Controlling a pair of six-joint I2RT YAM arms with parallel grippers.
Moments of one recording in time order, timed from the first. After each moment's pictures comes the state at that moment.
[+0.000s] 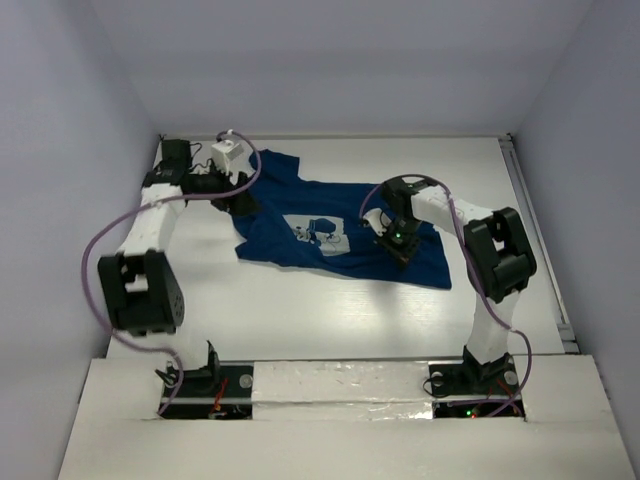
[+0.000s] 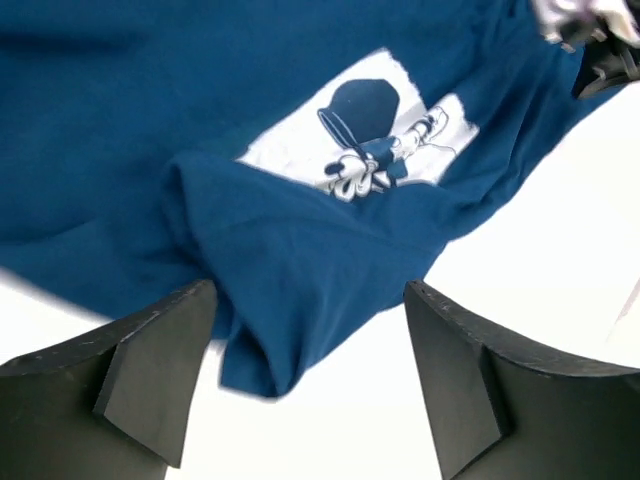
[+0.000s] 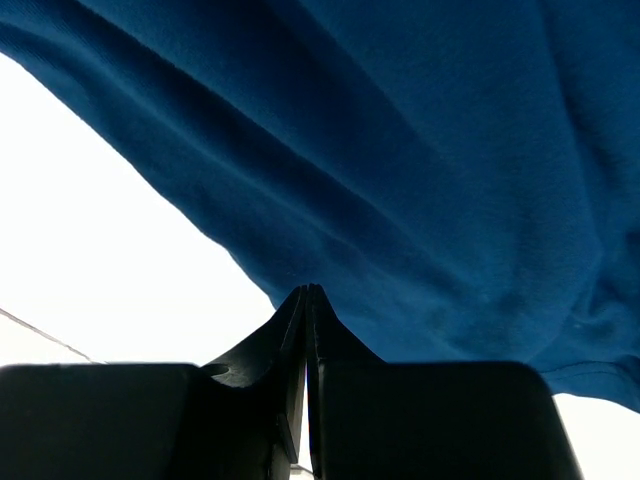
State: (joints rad) left arm 0.06 1.71 1.38 -0.66 0.87 0.40; right arm 0.42 1.94 1.39 -1.03 -0.20 -0.47
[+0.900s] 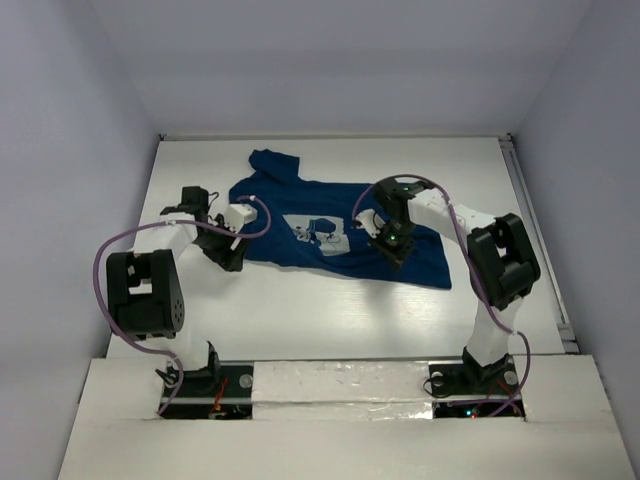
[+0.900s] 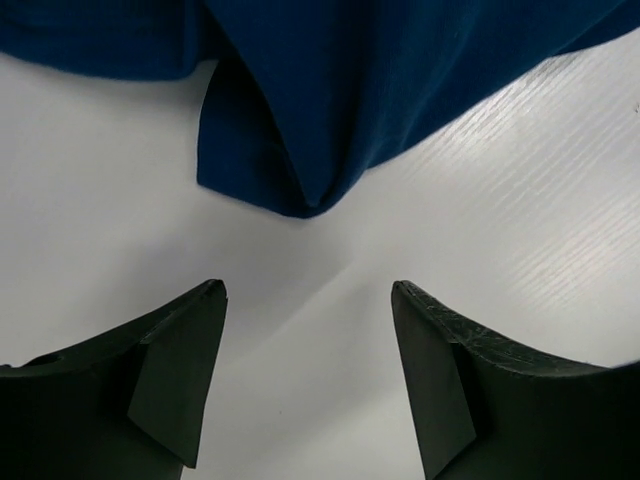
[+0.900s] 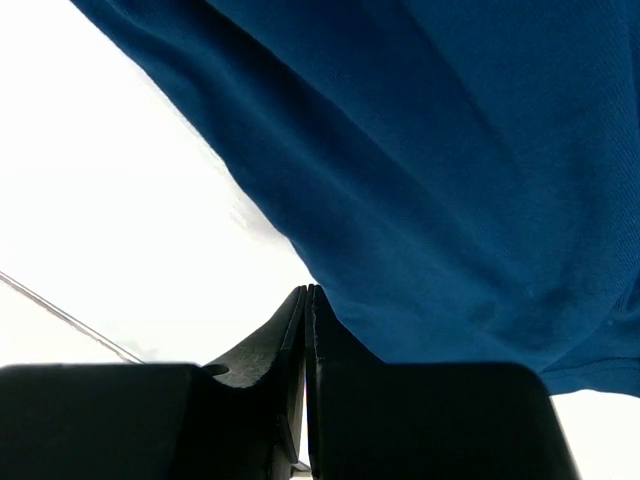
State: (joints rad) left arm 0.05 1.60 0.98 -0.71 0.42 0.72; right arm 0.48 1.88 1.37 -1.03 -0.22 -0.45
